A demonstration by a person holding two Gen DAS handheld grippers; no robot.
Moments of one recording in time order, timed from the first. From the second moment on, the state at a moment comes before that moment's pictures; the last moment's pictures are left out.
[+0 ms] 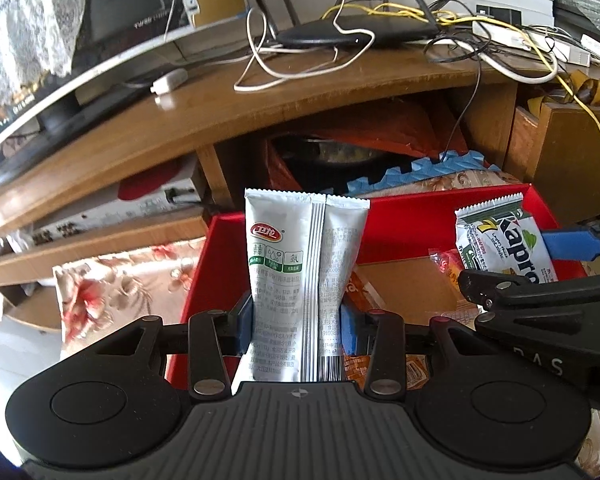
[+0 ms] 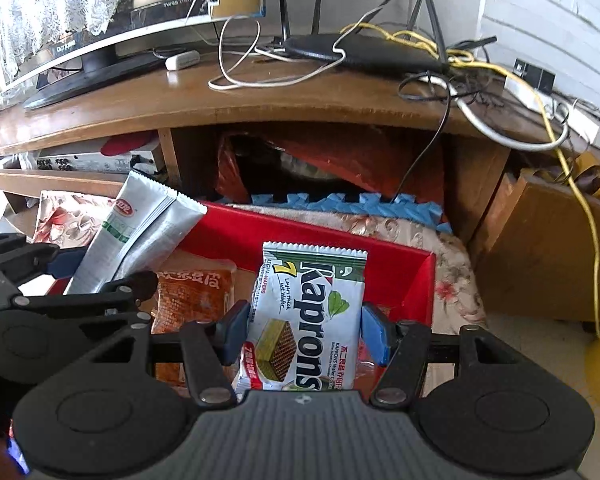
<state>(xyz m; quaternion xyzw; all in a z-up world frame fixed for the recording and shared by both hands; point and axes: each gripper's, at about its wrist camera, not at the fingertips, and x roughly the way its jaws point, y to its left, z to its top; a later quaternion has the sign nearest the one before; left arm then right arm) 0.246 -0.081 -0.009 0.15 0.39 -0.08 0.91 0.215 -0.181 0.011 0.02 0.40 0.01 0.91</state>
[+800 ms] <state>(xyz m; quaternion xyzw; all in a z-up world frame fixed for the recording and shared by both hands) 0.247 -0.068 -0.004 0.11 0.40 -0.08 0.91 0.219 -0.182 0.000 0.02 0.43 0.02 0.90</state>
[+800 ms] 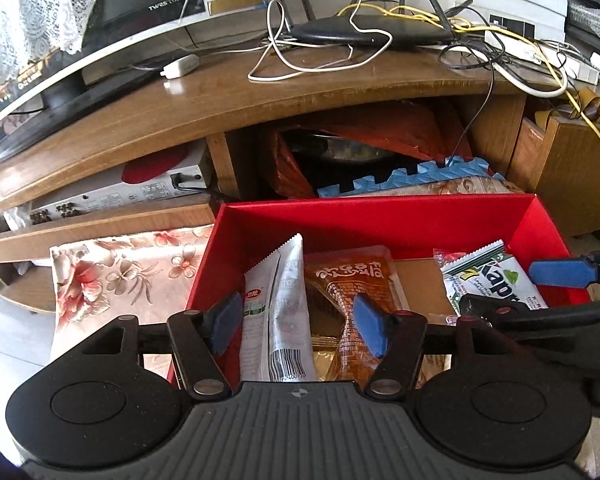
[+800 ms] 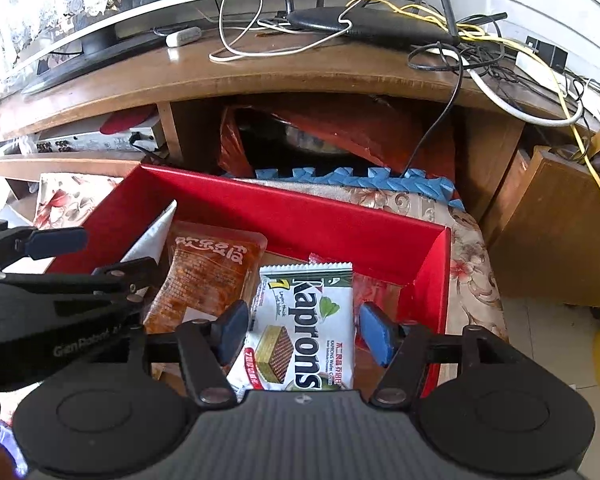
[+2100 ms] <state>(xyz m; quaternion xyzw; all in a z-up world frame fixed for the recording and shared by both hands) 0.146 -0.057 -0.034 0.06 0.50 -0.14 0.86 0.103 -0.191 0.007 0.03 0.44 0.04 0.90</state>
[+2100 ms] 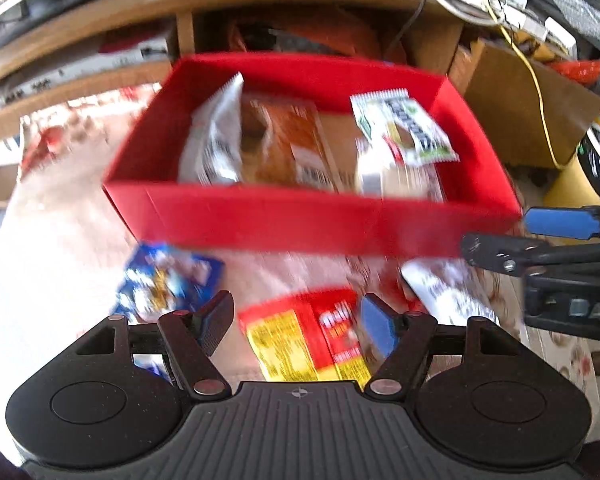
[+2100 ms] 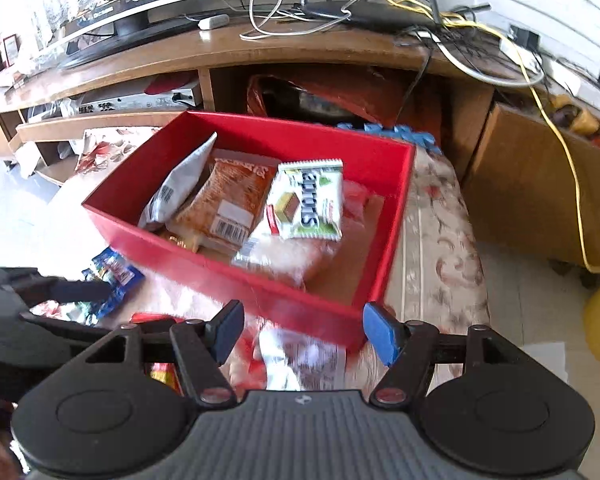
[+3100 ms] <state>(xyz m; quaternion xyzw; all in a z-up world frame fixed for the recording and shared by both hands) 0.124 -0.063 -0.054 0.10 0.52 -0.13 0.84 0.101 -0.176 -0.053 -0.02 0.52 0.06 0.85</state>
